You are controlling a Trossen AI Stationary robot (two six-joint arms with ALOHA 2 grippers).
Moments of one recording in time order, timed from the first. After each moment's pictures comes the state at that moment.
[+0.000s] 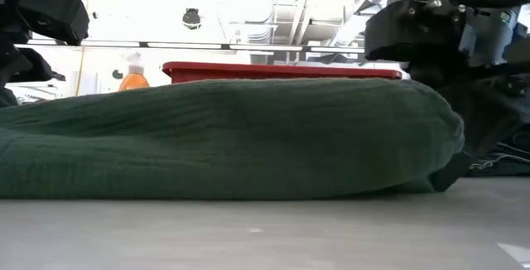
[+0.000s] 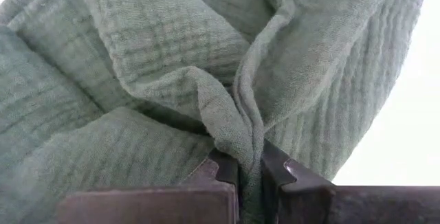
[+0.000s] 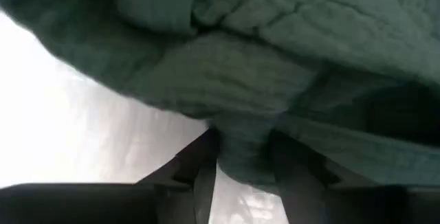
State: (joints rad) left arm -0.62 1.31 0.75 -0.69 -0.06 -1.03; right arm 0.47 1.77 0.99 -0.41 0.11 0.22
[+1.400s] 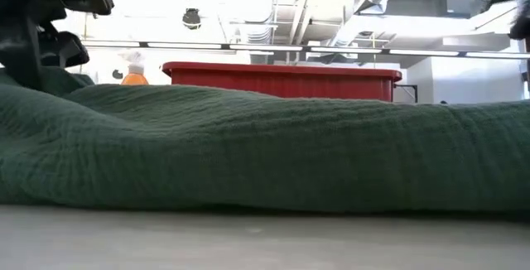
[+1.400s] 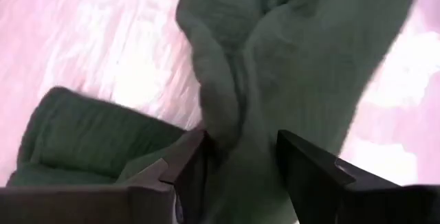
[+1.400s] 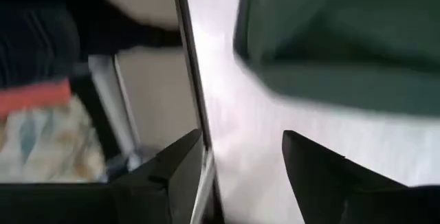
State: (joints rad) left arm -0.56 1.22 0.75 -0.60 -0.19 -0.85; right arm 0.59 1.39 1.01 -0.65 -0.33 0.86
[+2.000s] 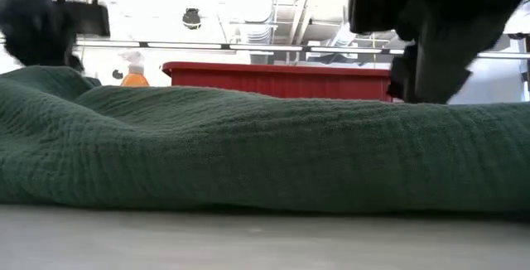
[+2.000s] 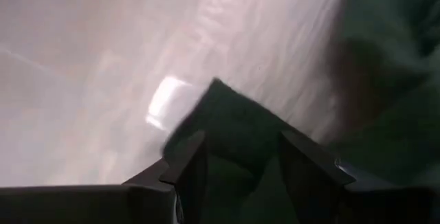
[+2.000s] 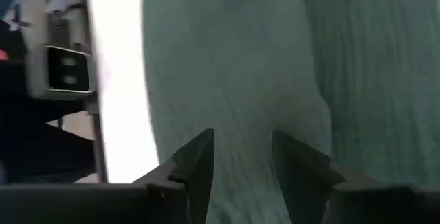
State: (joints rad) left arm -0.40 0.94 0.53 -0.67 -0.30 -0.84; right arm 0.45 1.67 0.99 -0.27 -0.10 0.78
